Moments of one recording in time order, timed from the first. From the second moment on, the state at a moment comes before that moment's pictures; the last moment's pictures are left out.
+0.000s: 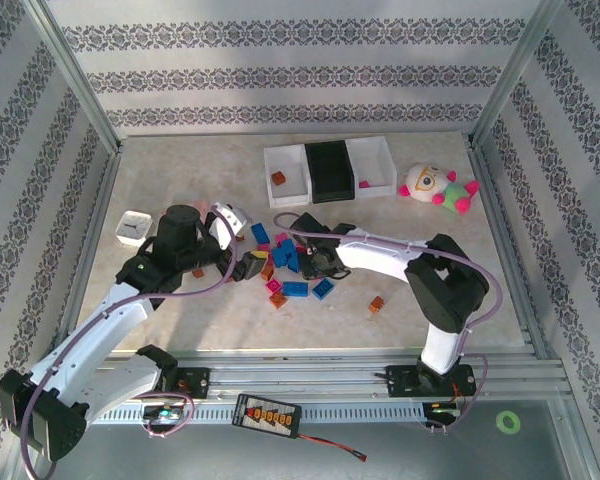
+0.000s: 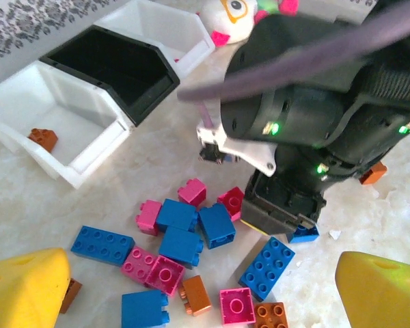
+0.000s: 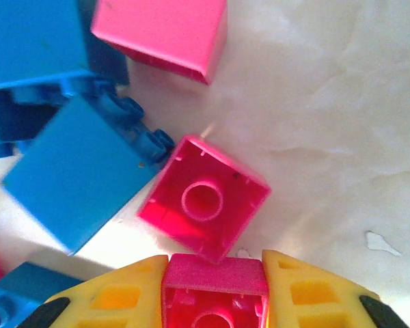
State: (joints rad) left arm -0.45 0.96 0.82 -0.38 0.37 0.21; right arm 0.77 1.78 1.14 -0.61 0.06 0.57
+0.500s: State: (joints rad) left arm -0.56 1.12 0.75 -0.09 0.34 0.13; right arm 0.48 1.65 1.26 -0.38 0.12 0.49
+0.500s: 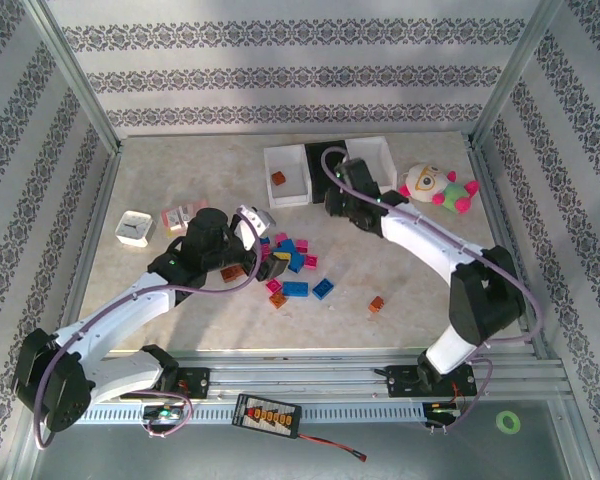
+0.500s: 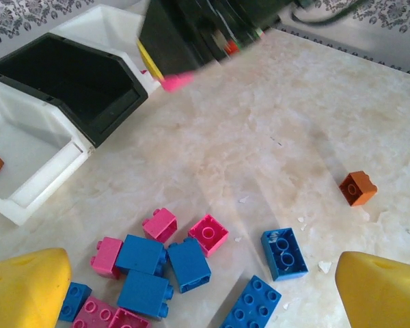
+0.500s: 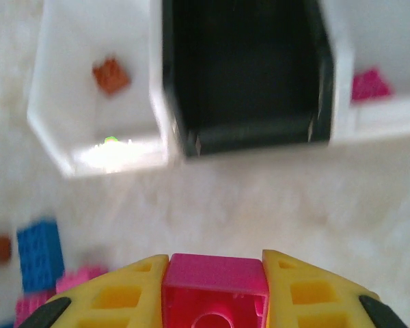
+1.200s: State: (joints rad) left arm -0.56 1.16 0.68 0.08 0.15 -0.01; right arm 0.35 2.16 1.67 -0.21 0.10 0.43
